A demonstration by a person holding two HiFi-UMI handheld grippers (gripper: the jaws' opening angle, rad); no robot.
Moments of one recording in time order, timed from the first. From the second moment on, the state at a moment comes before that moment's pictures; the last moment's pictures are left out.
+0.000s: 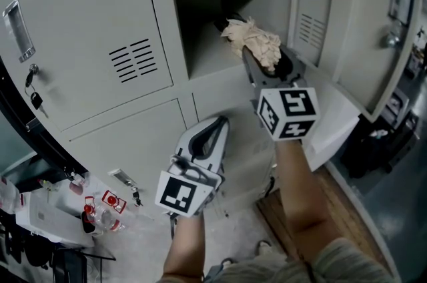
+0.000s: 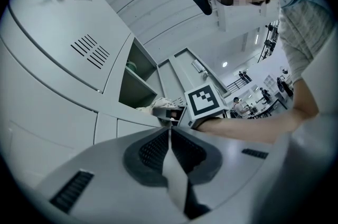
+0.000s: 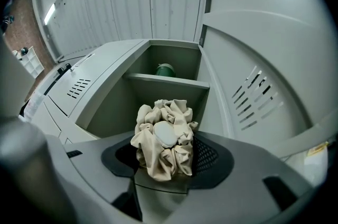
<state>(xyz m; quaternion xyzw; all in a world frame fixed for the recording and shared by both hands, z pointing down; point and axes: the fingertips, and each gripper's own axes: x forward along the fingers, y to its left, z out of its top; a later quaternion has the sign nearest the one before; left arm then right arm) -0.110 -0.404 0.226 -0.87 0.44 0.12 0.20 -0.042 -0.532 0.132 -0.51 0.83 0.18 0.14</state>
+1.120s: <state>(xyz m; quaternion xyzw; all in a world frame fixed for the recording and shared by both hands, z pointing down) -0.127 -0.390 0.247 -0.87 0.45 0.10 0.18 -0.028 -0.453 0.137 -0.45 0.83 0.25 0.21</state>
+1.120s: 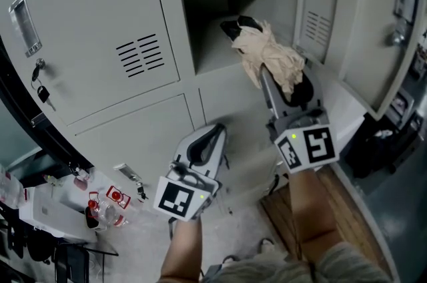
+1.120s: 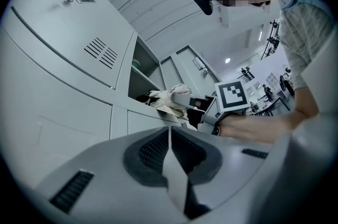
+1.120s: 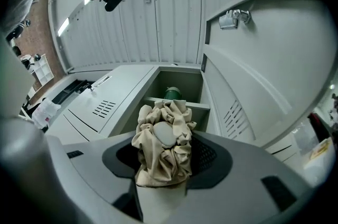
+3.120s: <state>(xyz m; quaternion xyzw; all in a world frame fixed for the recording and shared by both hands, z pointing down) -0.166 -0.230 0.323 -0.90 0.42 0.07 0.12 -0.084 -0.240 0.301 -0.31 0.93 0.10 0.18</state>
